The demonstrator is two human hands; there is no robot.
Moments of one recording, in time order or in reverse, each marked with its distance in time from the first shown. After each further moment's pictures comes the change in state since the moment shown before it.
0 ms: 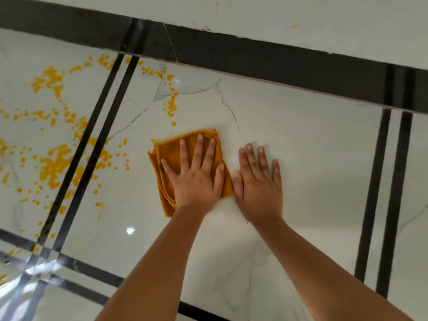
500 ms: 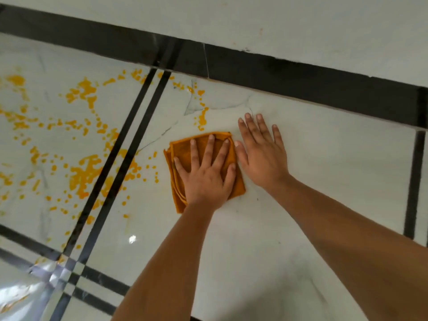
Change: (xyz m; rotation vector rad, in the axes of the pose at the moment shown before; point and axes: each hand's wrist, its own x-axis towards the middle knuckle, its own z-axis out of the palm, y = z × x) left_hand 0.035 -0.038 -0.015 -0.017 -0.066 -0.040; right_hand 0.107 -0.043 -0.018 -0.113 -0.163 -0.145
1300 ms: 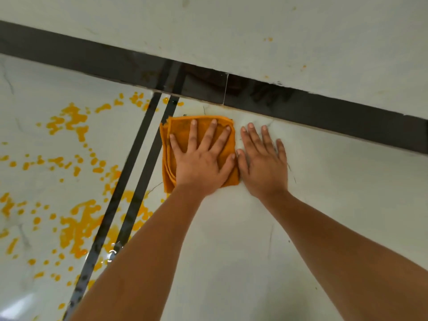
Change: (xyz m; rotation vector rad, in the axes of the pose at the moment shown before) left_hand 0.116 -0.061 -0.026 0.111 0.007 0.255; right_hand 0.061 -0.039 0.013 0.027 0.014 0.166
